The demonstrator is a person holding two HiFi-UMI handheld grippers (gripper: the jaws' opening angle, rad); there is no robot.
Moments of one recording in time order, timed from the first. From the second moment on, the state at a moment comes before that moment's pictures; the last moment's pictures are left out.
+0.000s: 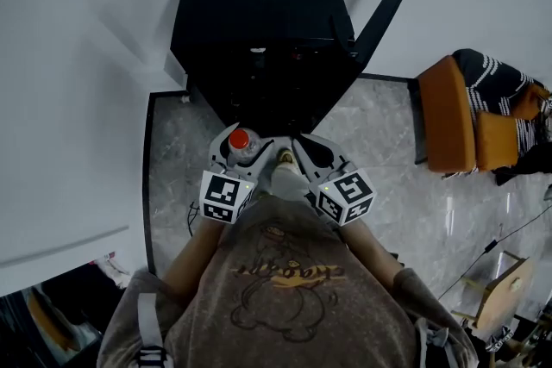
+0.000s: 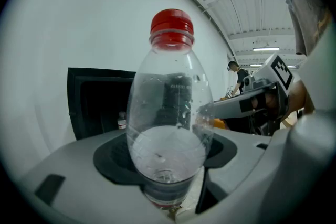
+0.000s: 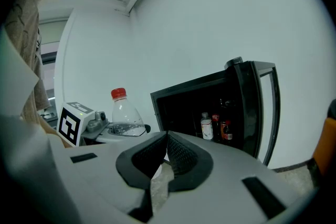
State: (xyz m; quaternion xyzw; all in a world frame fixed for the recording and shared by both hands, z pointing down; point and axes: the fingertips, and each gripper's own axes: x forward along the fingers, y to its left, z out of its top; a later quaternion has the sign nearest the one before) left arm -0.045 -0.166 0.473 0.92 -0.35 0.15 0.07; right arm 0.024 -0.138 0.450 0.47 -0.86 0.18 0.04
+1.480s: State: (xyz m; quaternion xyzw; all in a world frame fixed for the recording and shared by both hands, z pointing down) left arm -0.022 -0.369 0.585 0.88 -0.44 0.16 0.05; right arm 0.048 -0.192 0.474 0.47 -0.86 0.19 0.06
